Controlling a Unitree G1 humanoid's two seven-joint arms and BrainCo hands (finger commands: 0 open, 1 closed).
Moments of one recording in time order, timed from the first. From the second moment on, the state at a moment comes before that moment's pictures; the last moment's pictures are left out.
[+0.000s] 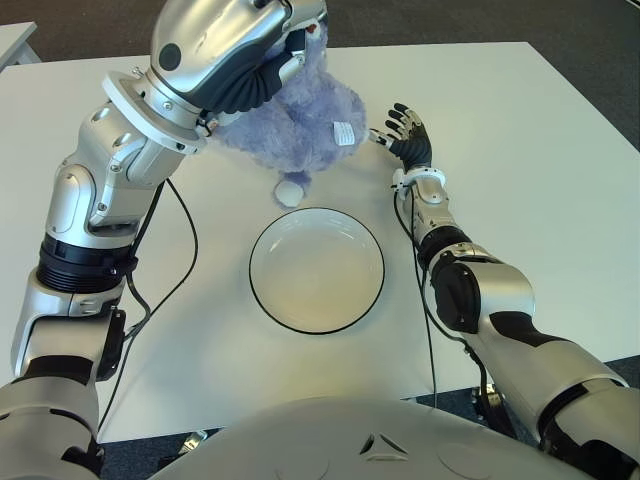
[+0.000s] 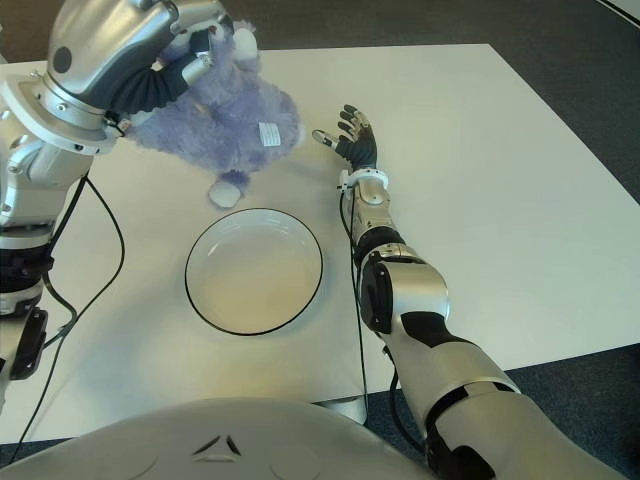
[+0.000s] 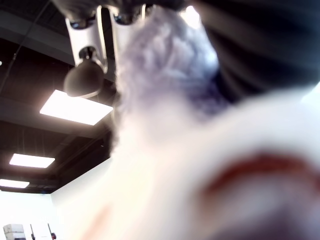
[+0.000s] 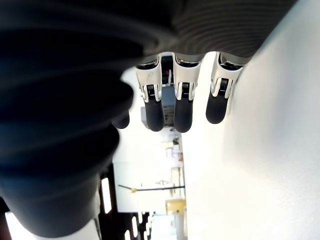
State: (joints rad) left arm -0.57 0.61 -0.06 -0.24 0.77 -0.42 0.05; right arm -0.91 -0.08 -0.25 1.32 -0.01 -0.46 -0.03
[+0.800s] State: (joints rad) left arm -0.57 0.60 -0.06 -0.24 0.77 -0.42 0.05; right arm -0.91 -0.08 -0.25 1.32 -0.01 -0.46 -0.03
